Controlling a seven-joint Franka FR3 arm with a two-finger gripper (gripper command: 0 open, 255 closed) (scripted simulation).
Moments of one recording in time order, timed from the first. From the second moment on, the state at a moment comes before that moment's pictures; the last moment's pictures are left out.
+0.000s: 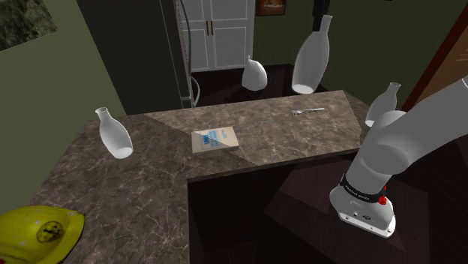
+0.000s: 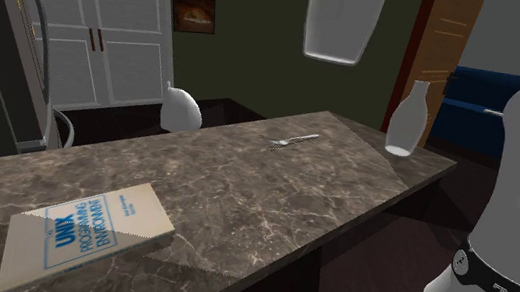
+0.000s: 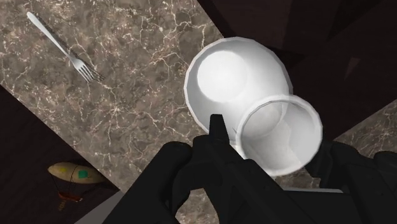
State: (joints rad) arm -0.04 -0.51 -0.16 -1.72 -0.09 1.17 -0.36
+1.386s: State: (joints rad) arm -0.10 -0.70 -0.52 -1.72 -0.39 1.08 -0.85
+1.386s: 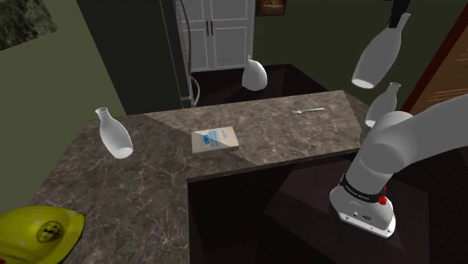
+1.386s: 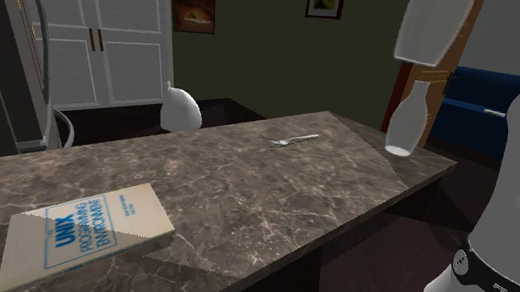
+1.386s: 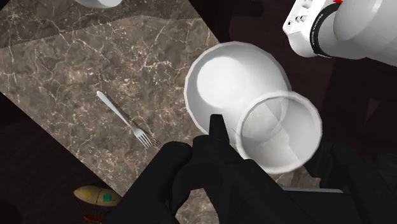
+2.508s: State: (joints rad) arm -0.07 -0.68 -0.81 -1.63 -0.56 1.14 -1.15
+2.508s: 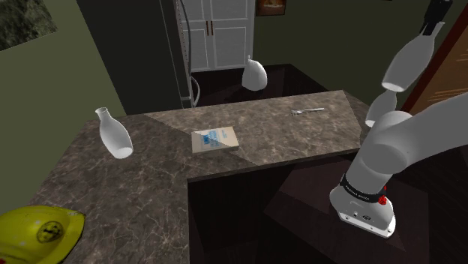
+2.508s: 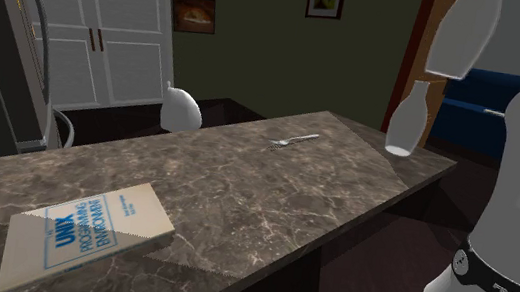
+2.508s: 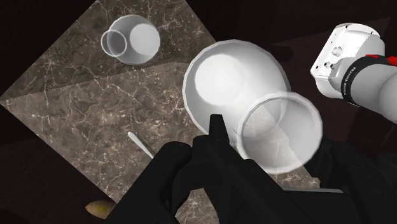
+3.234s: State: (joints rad) arm -0.12 -0.79 -0.81 -1.85 -0.60 1.26 -1.10
